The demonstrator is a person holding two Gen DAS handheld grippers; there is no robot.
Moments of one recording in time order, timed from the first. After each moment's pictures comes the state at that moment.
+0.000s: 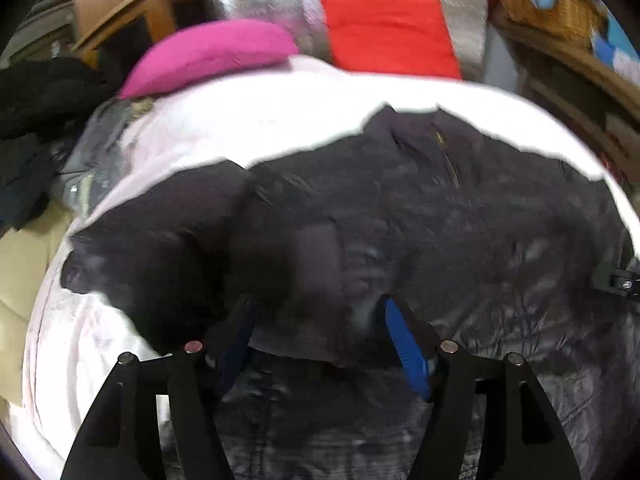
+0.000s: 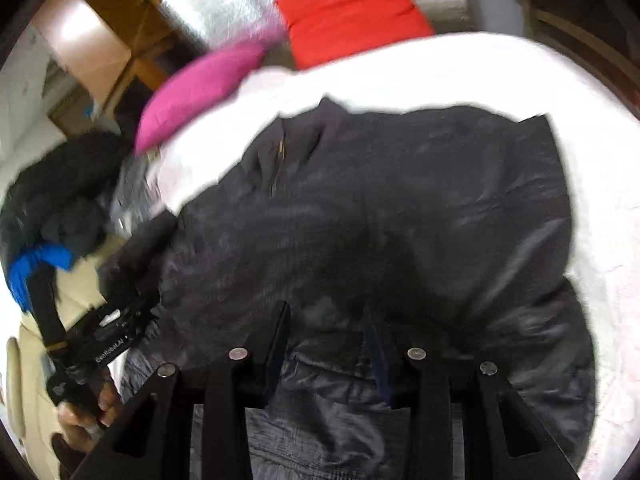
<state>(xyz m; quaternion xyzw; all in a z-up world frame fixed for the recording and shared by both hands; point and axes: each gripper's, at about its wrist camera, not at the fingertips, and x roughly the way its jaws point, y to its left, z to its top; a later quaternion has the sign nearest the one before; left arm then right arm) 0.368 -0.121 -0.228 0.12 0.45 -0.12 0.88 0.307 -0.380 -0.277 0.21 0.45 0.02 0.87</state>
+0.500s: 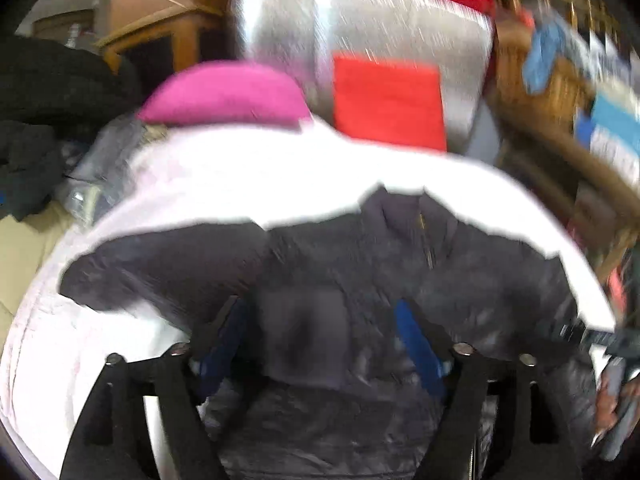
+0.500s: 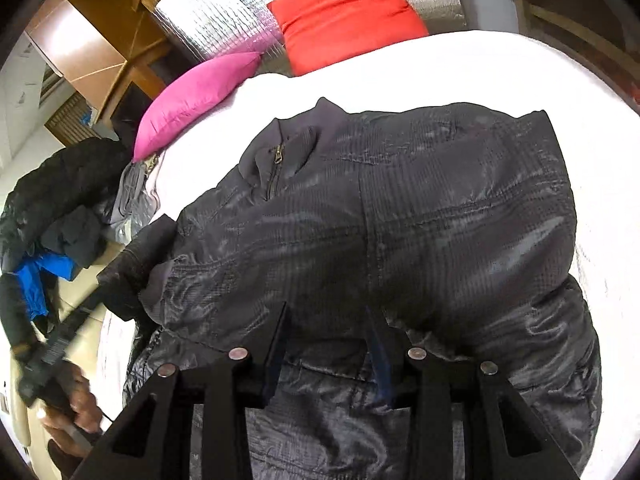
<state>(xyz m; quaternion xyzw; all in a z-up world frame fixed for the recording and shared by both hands) 0.353 -0.054 -0.150 0.00 0.34 -0.15 0.93 0.304 -0.387 -0.269 0.23 0.42 0.02 0.88</state>
